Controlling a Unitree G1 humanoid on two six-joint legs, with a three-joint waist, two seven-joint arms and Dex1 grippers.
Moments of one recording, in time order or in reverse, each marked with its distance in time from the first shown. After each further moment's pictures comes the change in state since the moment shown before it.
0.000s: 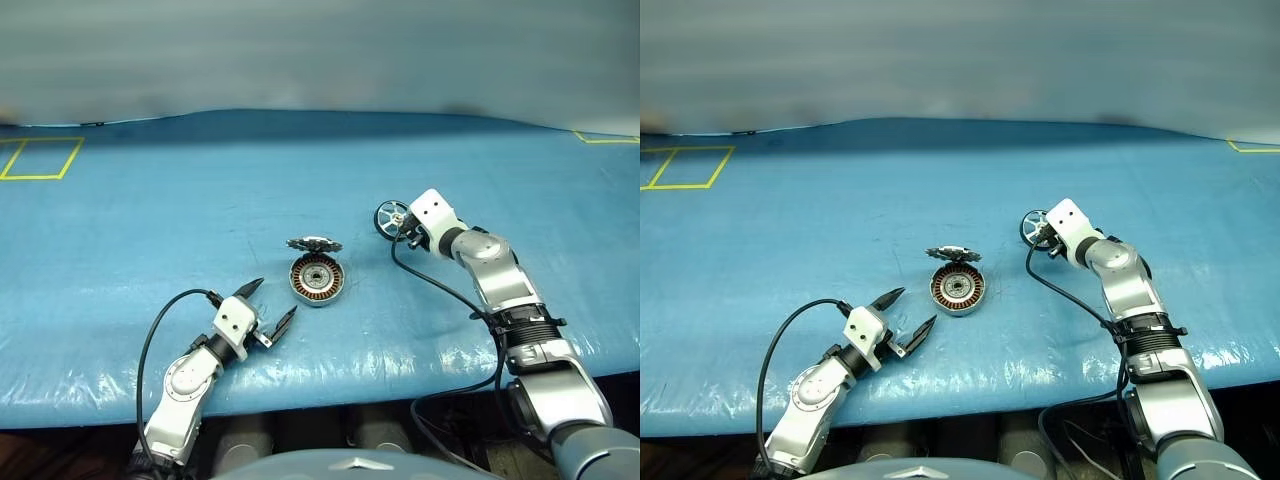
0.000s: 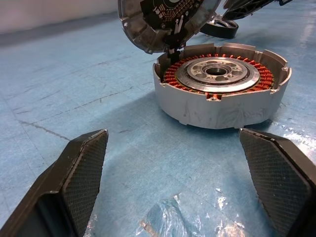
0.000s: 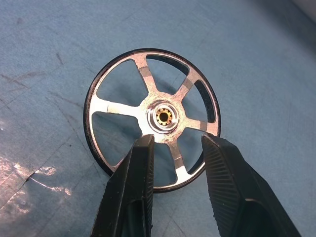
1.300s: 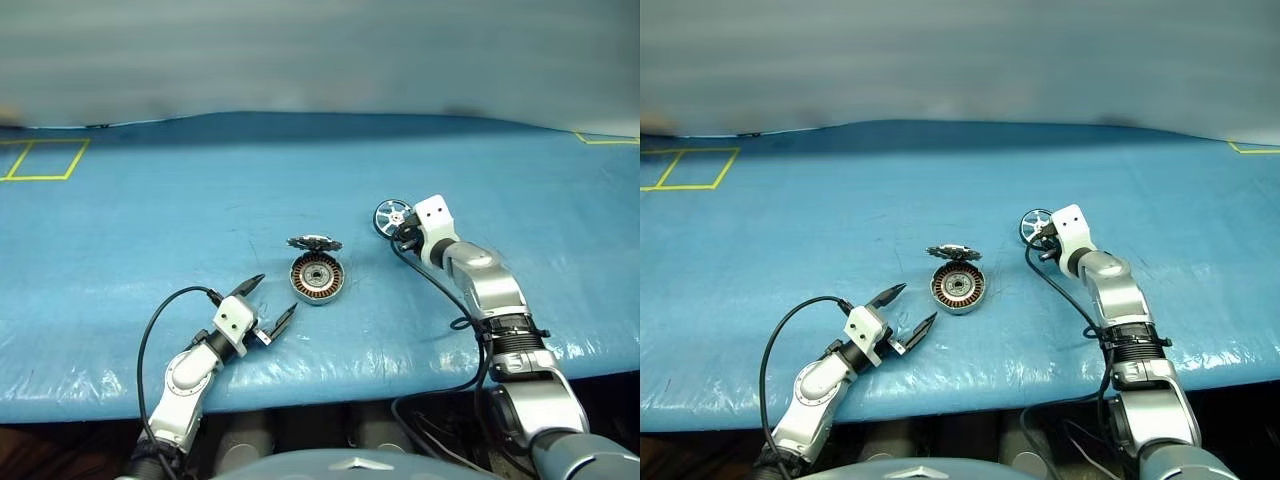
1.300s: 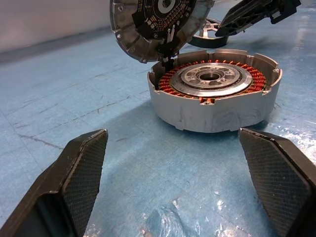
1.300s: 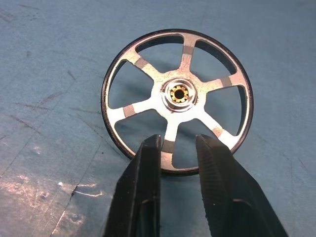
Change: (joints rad) left arm -0.072 -0.002 0.004 0.182 -0.008 -0.173 -0.030; right arm 0.043 0.116 -0.111 -0.041 0.151 0.161 -0.080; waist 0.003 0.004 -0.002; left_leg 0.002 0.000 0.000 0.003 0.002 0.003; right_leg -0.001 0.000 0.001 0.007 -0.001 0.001
